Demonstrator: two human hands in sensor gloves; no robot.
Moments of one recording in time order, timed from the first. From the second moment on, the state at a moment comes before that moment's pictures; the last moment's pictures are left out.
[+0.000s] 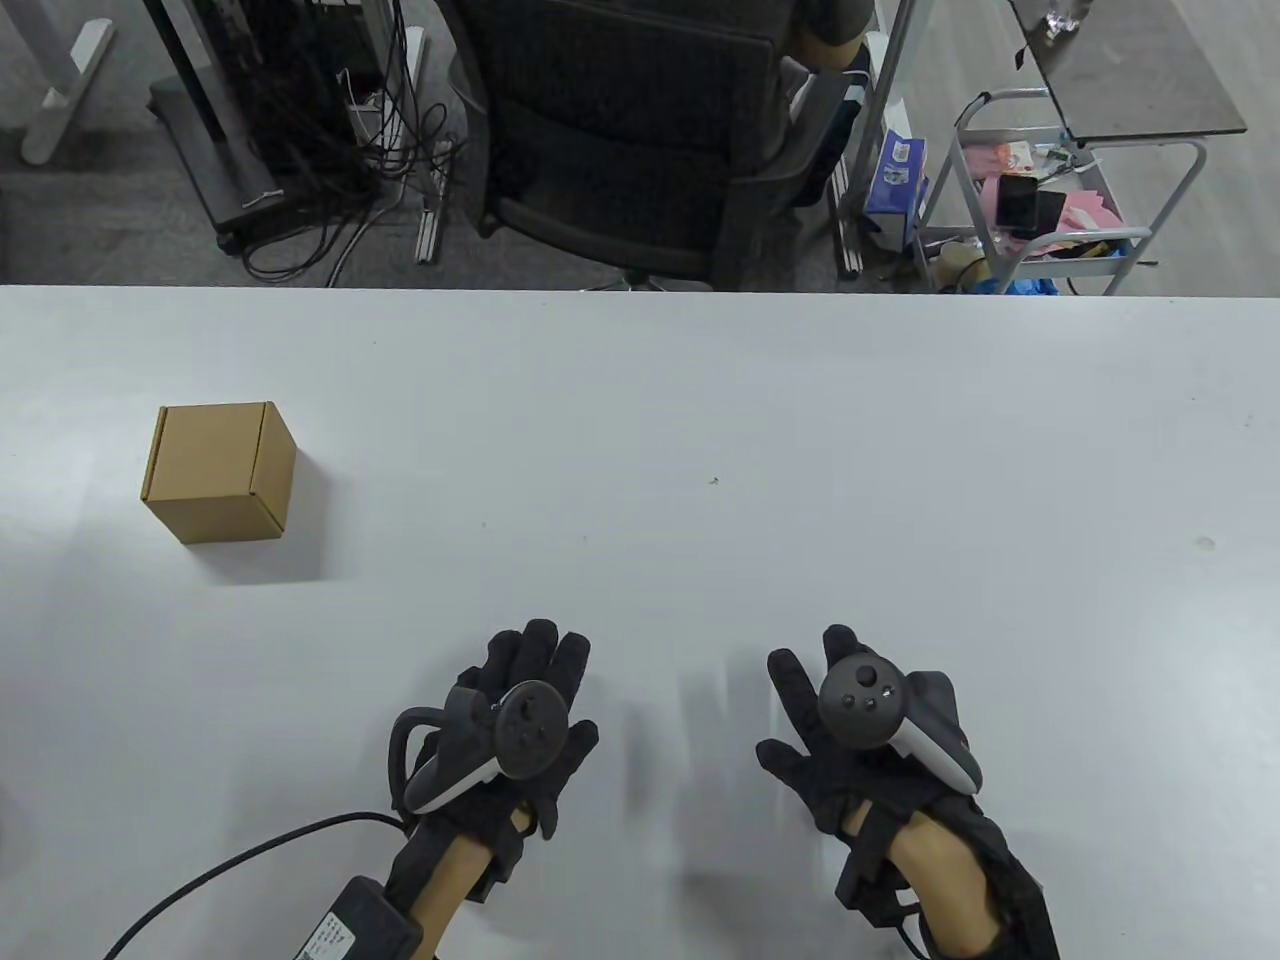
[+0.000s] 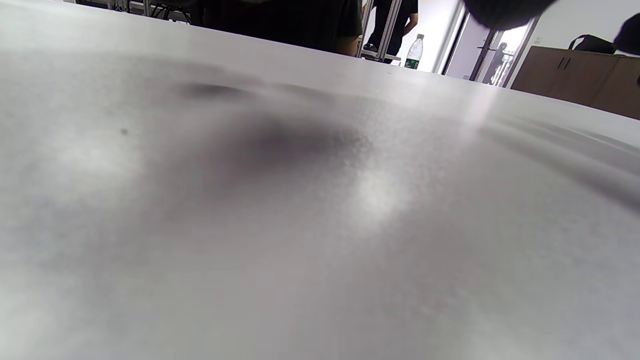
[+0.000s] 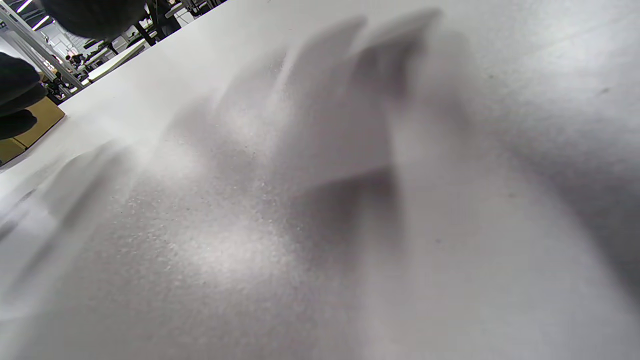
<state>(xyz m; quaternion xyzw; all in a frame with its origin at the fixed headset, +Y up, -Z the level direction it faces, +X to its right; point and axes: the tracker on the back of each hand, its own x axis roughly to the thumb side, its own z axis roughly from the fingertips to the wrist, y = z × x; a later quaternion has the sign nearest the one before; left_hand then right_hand) -0.139 -0.728 -0.180 -0.12 -0.12 0.08 0.98 0.173 -0.738 -0.185 0.06 0.25 0.94 0.22</state>
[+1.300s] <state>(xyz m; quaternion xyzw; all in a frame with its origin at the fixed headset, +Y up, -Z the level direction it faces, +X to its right) -0.215 -0.724 -0.238 -0.11 -0.03 0.03 0.99 0.168 -0.738 -0.183 0.05 0.27 0.94 0.22</state>
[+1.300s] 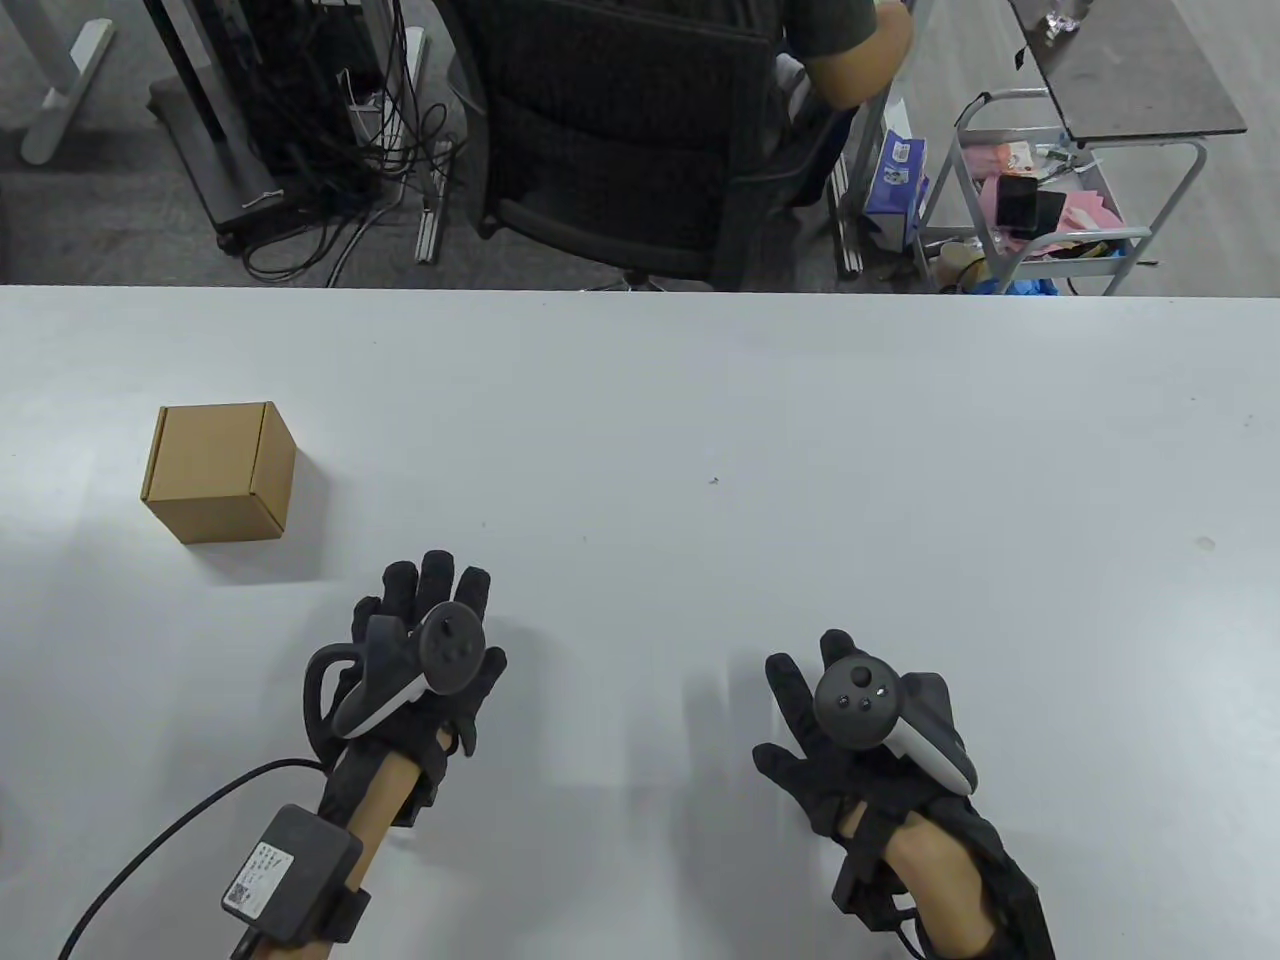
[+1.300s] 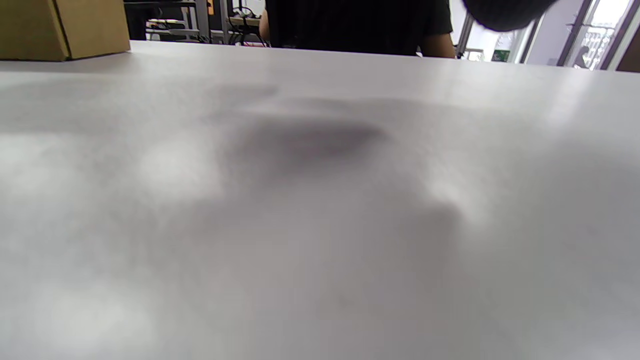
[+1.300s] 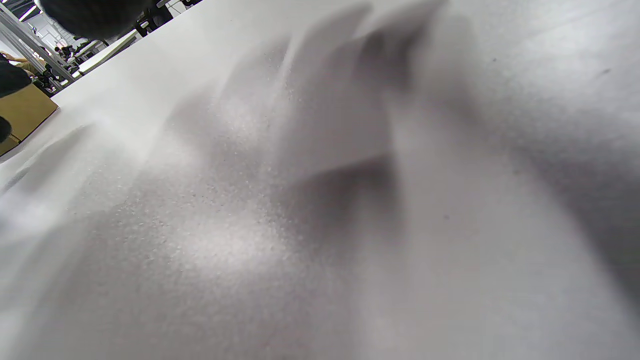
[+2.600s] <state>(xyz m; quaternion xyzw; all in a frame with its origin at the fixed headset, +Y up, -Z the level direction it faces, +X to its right) -0.342 -0.692 -0.333 -0.04 0.14 -0.01 0.99 0.163 -0.737 -0.180 0.05 0.28 0.94 0.20</state>
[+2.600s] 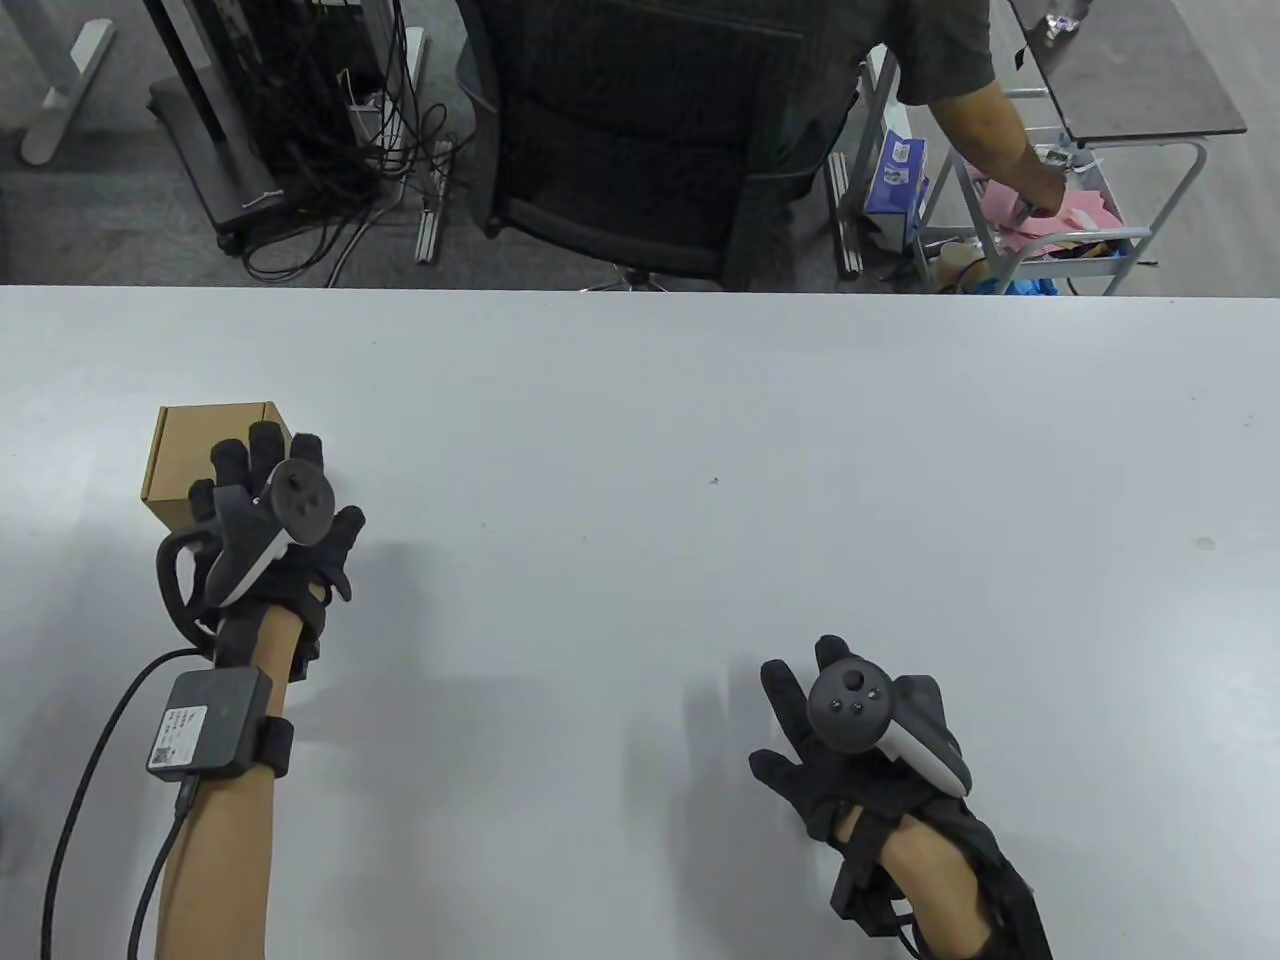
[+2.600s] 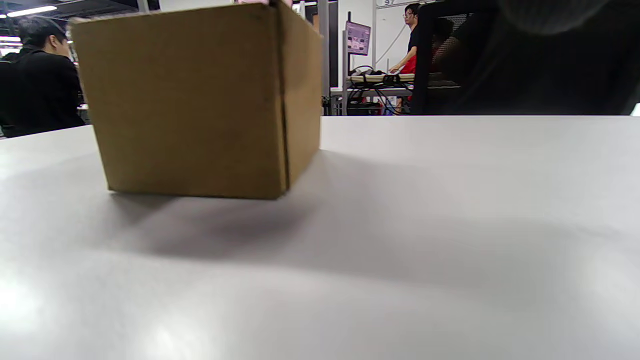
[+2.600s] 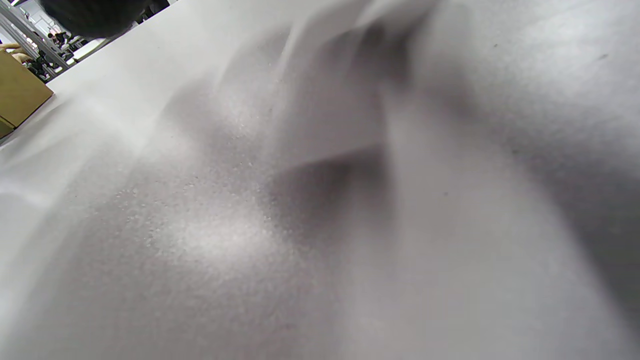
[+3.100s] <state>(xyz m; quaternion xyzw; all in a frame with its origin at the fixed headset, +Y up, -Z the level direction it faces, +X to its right) -0.406 -0.671 -0.383 -0.06 0.23 0.02 0.97 0.166 -0.734 -0.180 0.04 0.27 0.94 0.21</state>
